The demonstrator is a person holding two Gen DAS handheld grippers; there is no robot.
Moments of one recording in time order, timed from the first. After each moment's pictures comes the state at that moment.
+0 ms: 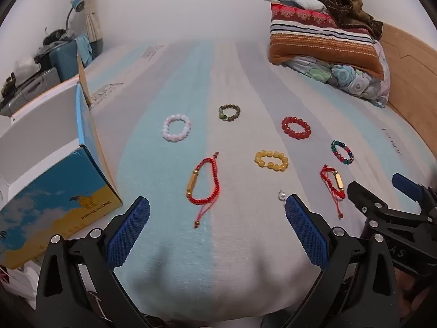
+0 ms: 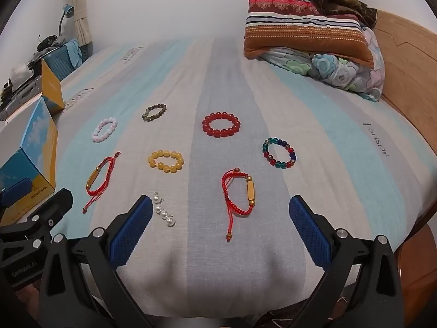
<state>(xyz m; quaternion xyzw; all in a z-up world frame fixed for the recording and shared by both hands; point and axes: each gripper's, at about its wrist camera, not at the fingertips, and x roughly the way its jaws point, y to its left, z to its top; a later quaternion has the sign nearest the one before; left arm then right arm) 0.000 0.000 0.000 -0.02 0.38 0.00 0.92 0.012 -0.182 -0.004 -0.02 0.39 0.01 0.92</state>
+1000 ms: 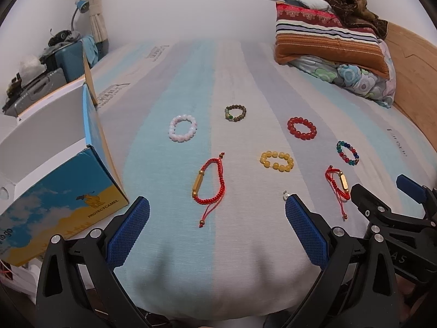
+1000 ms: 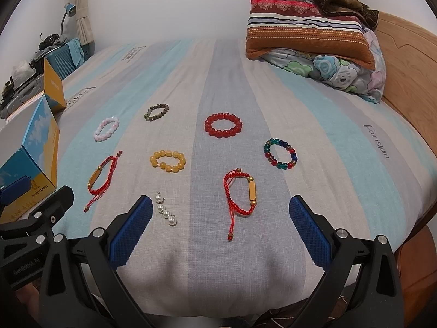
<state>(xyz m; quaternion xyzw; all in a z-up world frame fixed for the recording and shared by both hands) -0.002 -0.003 0.008 -0.01 0.38 0.02 0.92 0.010 -0.179 -0.004 -0.02 0.39 0.01 0.92</state>
